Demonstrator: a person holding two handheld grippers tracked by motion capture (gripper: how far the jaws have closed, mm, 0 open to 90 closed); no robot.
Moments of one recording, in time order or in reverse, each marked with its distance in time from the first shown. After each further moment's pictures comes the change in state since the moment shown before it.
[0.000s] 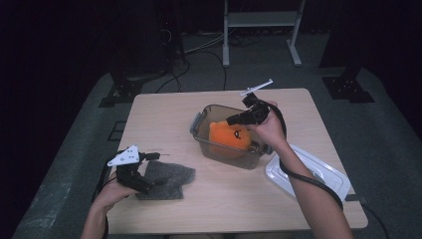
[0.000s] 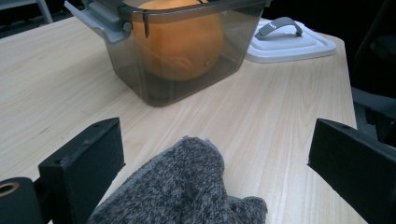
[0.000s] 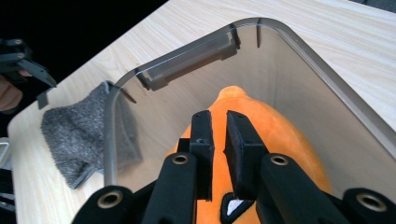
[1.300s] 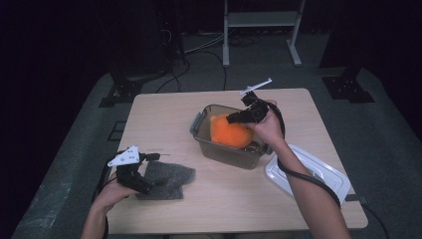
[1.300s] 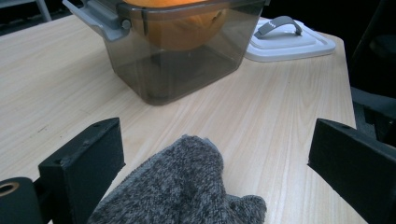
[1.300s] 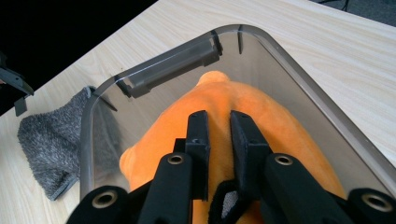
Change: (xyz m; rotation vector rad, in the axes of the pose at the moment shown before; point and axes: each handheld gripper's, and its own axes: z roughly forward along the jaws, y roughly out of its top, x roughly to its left) left arm 0.000 -0.001 0.001 0.008 -0.007 -0.003; right arm -0.004 0.004 0.005 -0.007 -0.055 -0.004
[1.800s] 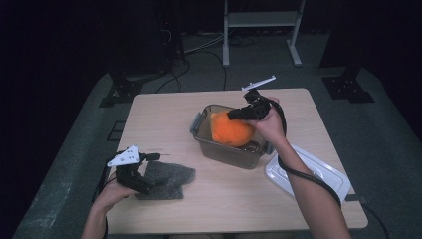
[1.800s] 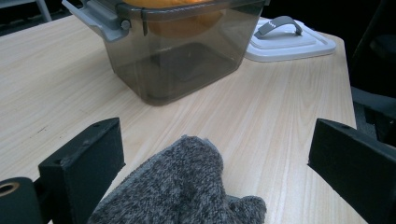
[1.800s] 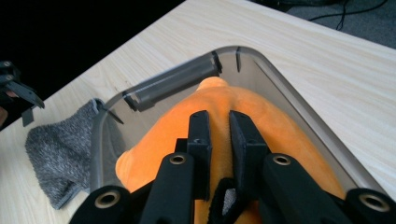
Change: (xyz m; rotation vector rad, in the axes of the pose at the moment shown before) left arm 0.000 0.001 0.000 -0.003 0.004 0.002; right arm 0.000 0.005 -0.010 -0.049 0.005 -0.003
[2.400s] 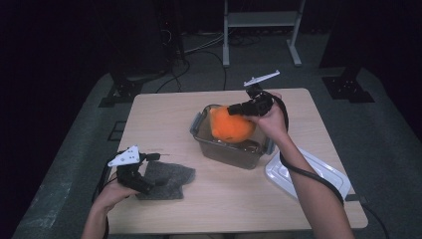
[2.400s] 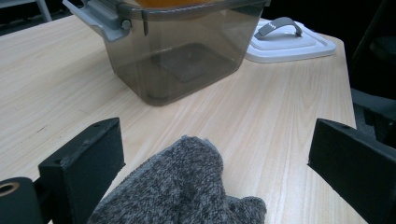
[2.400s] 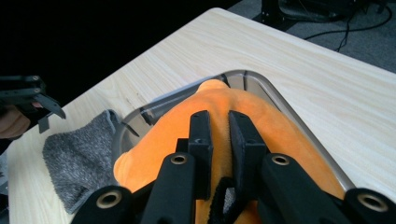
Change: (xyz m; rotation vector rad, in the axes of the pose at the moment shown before) left arm 0.000 -0.001 0.000 -0.006 -0.001 -0.005; right arm 0.004 0.010 -0.014 -0.045 0.025 -0.021
